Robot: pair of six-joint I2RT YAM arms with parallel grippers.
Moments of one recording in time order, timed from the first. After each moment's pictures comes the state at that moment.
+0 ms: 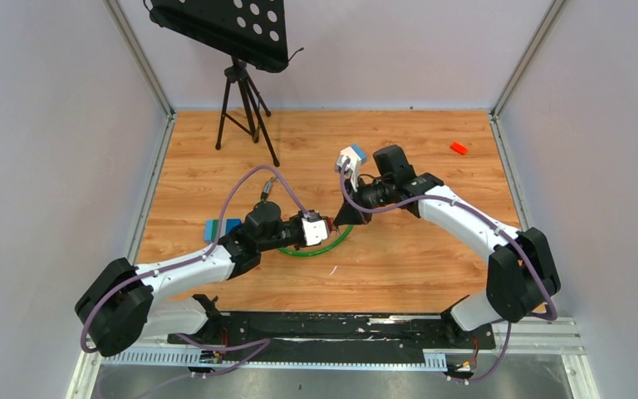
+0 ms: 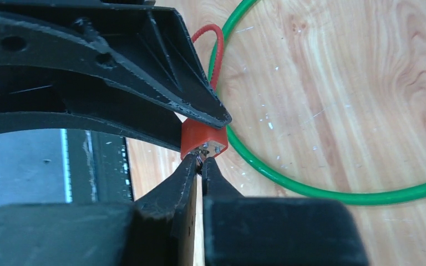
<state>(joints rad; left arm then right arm) -0.79 1.18 0.51 0.38 0.38 0.57 0.57 1.46 1.08 -0.40 -0.78 -0.27</state>
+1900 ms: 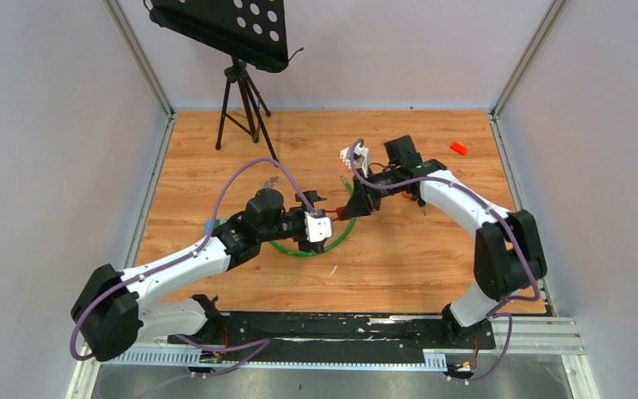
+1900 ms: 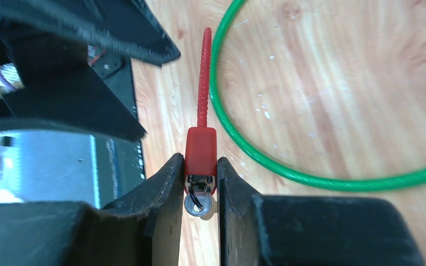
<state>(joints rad) -0.82 1.16 0.64 0.16 0.35 0.71 0.43 1.65 1.18 -0.47 -1.02 -0.21</state>
